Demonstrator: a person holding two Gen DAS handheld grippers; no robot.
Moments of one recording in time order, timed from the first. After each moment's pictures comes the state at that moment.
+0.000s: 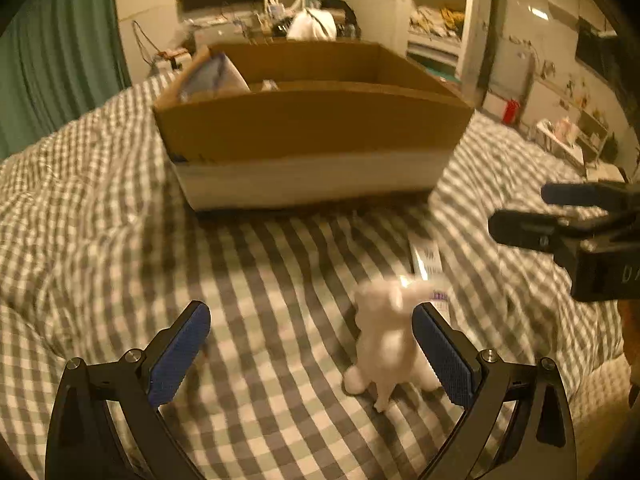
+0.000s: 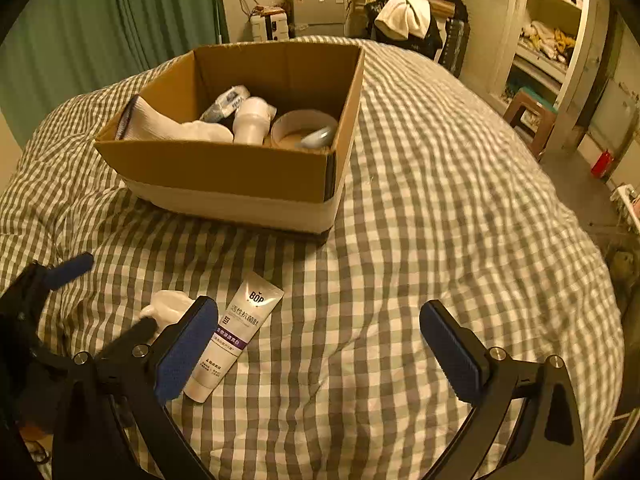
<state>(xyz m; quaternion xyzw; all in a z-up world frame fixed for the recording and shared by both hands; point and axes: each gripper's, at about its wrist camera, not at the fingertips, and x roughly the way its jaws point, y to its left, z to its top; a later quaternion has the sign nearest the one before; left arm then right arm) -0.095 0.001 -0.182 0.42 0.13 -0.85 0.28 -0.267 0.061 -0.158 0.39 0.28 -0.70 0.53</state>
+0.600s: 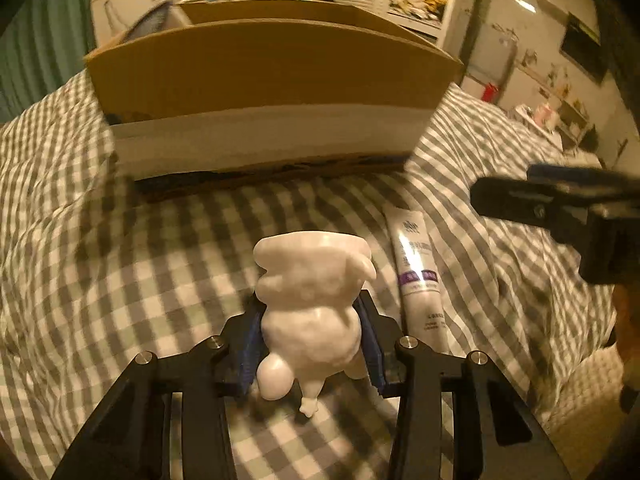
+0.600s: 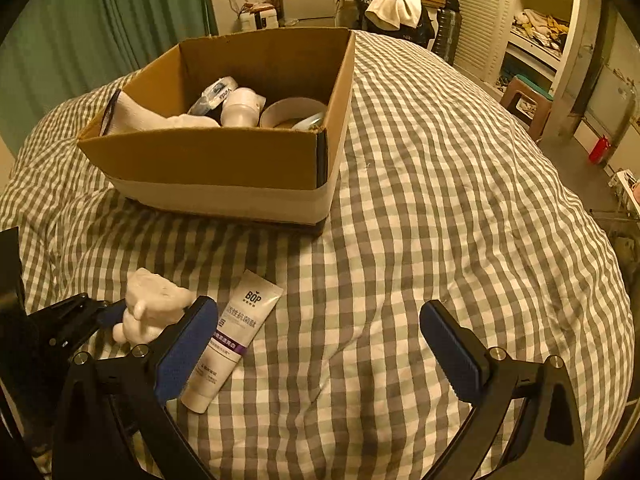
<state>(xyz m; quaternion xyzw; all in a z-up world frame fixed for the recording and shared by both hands) -0.110 0.004 -0.199 0.44 0.16 -0.85 0.23 -0.270 0.060 -0.167 0.40 0.27 -0.71 0.52</state>
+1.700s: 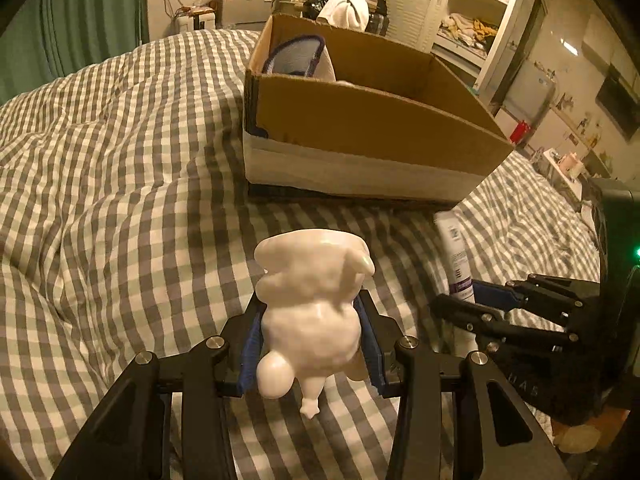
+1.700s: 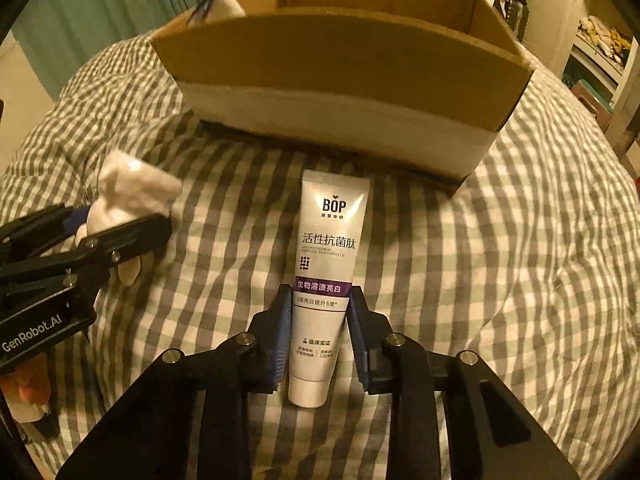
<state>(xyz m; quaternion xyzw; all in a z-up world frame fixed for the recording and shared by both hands) -0.054 -0.035 -0.158 0.42 0.22 -0.83 0.28 -0.208 0.033 -0.198 0.42 0.31 -0.62 0.59</state>
